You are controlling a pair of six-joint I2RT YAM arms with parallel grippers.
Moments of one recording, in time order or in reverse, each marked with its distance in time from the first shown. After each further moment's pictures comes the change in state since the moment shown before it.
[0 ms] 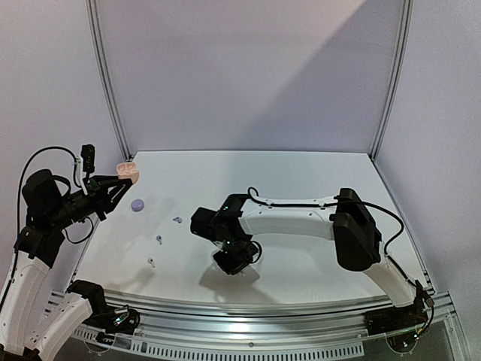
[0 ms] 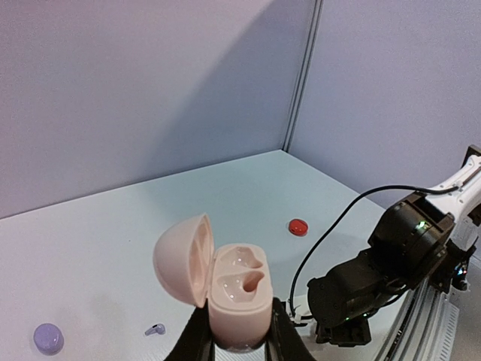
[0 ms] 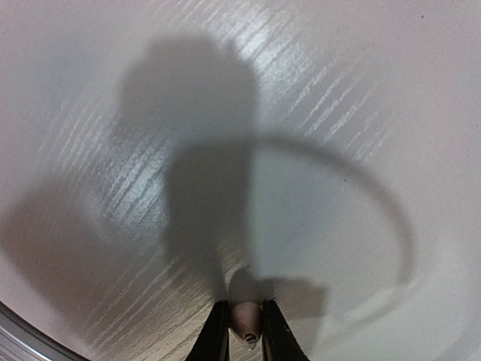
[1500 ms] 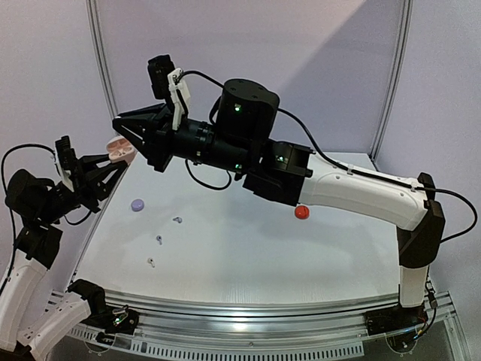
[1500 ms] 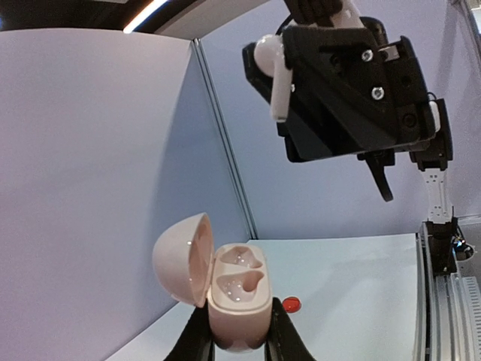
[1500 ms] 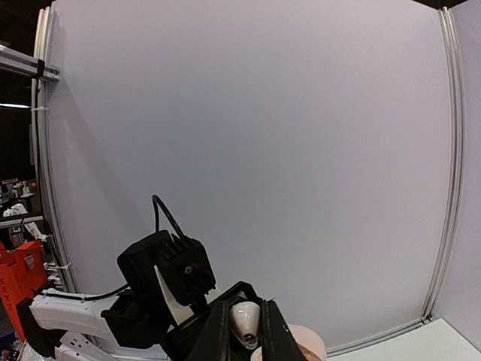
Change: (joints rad) left arm -0.134 0.004 0.013 0.467 0.113 0.108; right arm 0.087 -0.410 0.005 1.416 -0.257 -0.372
